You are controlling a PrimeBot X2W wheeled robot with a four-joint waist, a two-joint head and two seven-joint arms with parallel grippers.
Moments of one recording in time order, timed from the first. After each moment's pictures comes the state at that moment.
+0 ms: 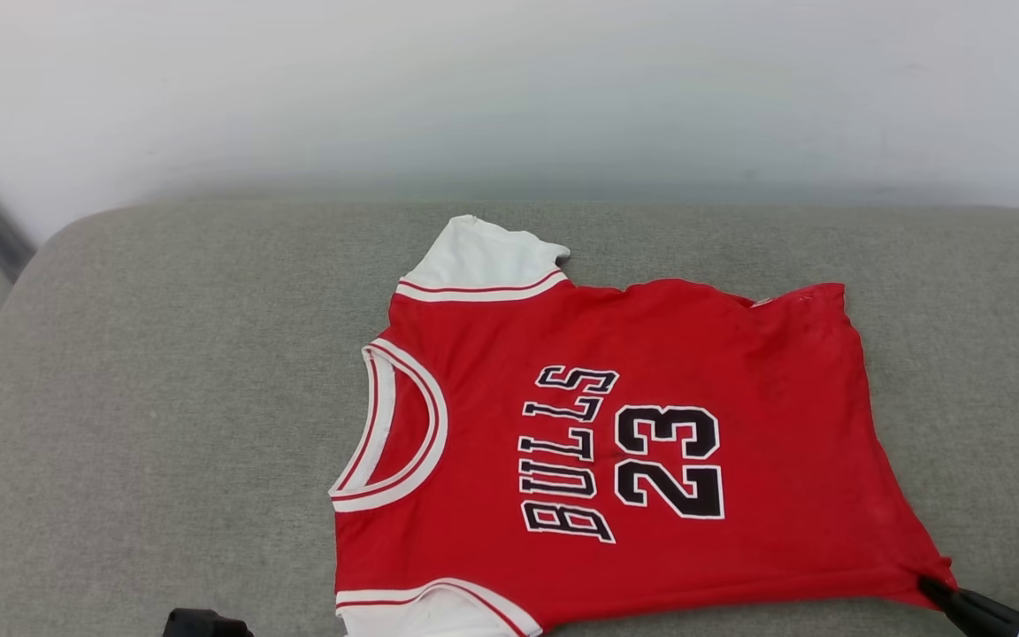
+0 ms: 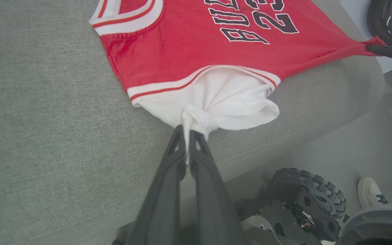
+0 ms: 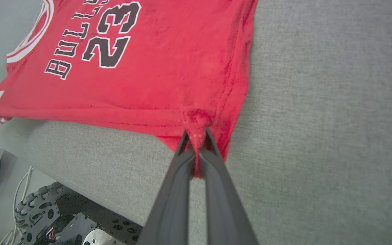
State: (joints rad) left arm 0.18 0.74 -0.57 -0.21 -0.91 0.04 0.14; right arm -0.01 -0.80 0.49 0.20 1.05 0.13 0.17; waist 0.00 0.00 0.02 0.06
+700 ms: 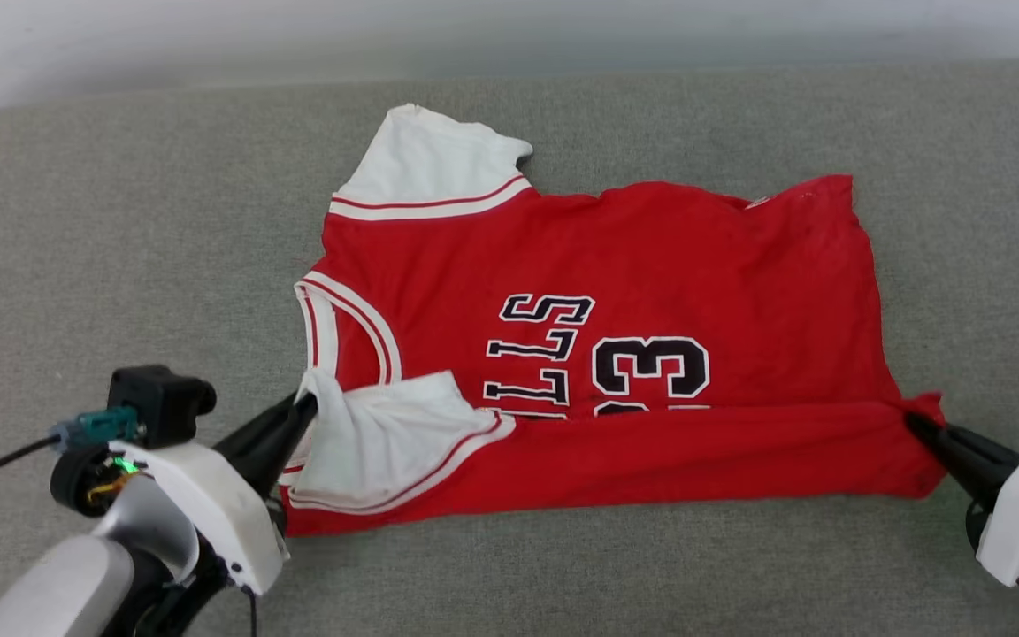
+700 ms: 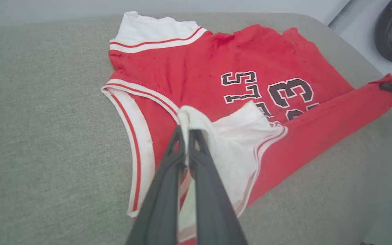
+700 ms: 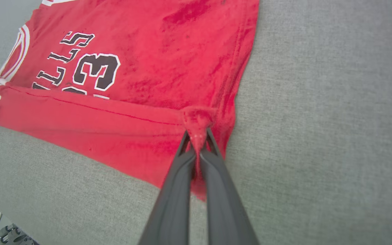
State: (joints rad) left arm -0.22 0.68 -0.48 -0.10 -0.86 -0.01 0.13; right arm -0.18 -0.70 0.32 0.10 0.88 0.13 0.29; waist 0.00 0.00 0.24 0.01
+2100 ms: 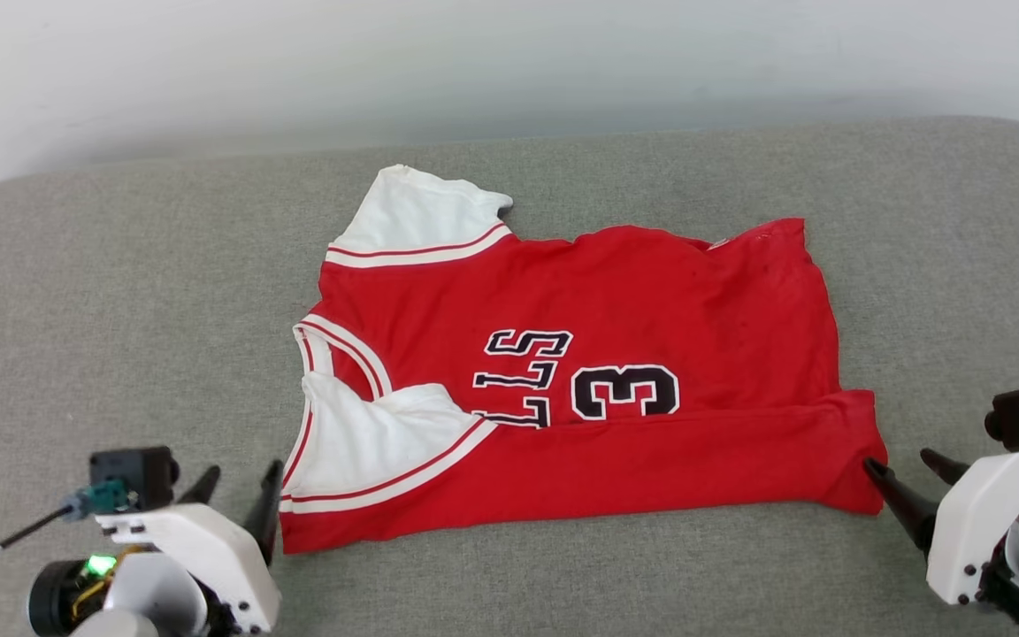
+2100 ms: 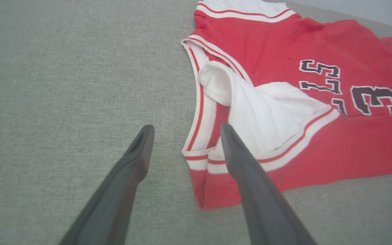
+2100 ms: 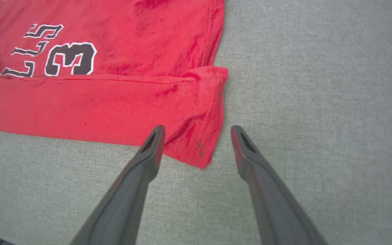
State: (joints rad) left arm -0.13 0.59 -0.45 0.07 -0.84 0.27 0.08; right arm -0.13 -0.41 0.09 0.13 0.53 0.13 0.54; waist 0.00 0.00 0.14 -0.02
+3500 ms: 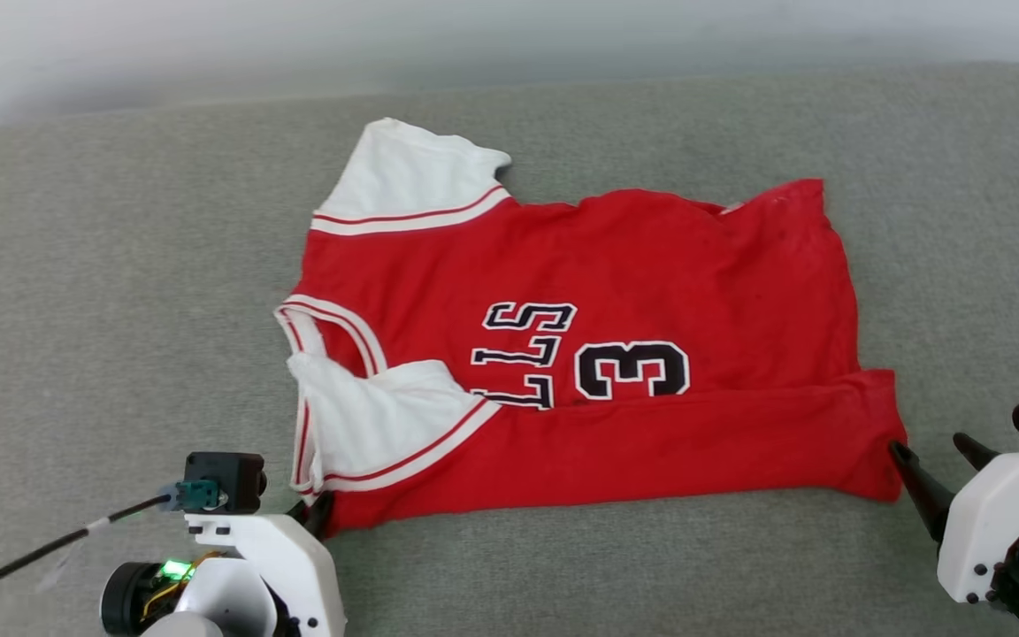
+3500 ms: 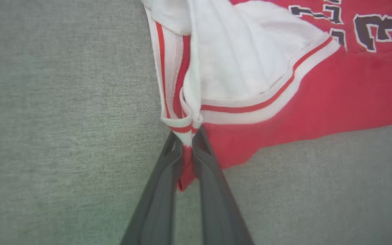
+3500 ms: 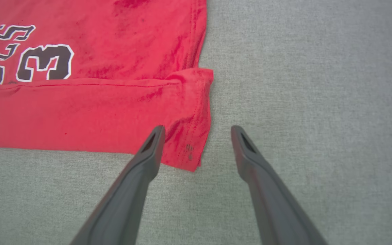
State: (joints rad) left arm -0.15 0.56 -0.58 0.01 -0.80 0.32 0.23; right arm -0.06 -0.25 -0.10 -0.09 0.32 0.13 0.64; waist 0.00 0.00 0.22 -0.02
